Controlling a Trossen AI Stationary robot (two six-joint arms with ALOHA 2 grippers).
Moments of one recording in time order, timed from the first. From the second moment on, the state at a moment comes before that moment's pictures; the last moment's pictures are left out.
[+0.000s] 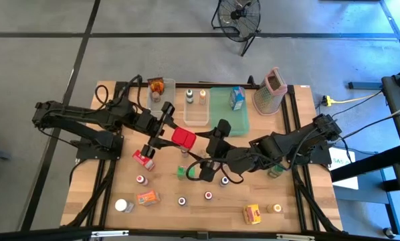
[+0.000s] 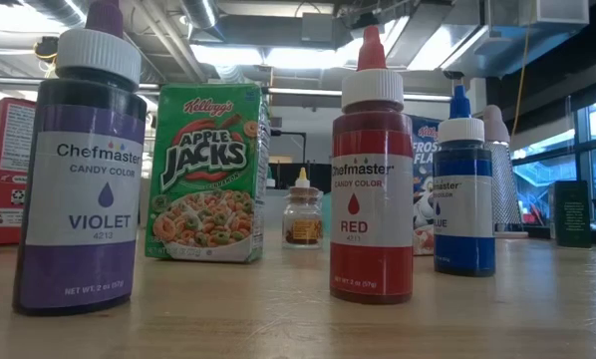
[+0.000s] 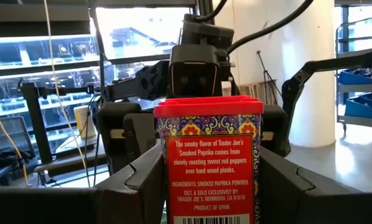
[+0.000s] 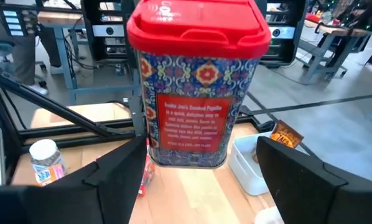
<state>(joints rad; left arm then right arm) -0.05 1.07 0.92 0.39 0.31 0.07 0.46 1.75 1.82 -0.46 0.78 0.17</state>
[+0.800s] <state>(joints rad) -0.05 1.07 0.92 0.39 0.30 0.05 0.47 1.75 1.82 -0.48 0.68 0.19</state>
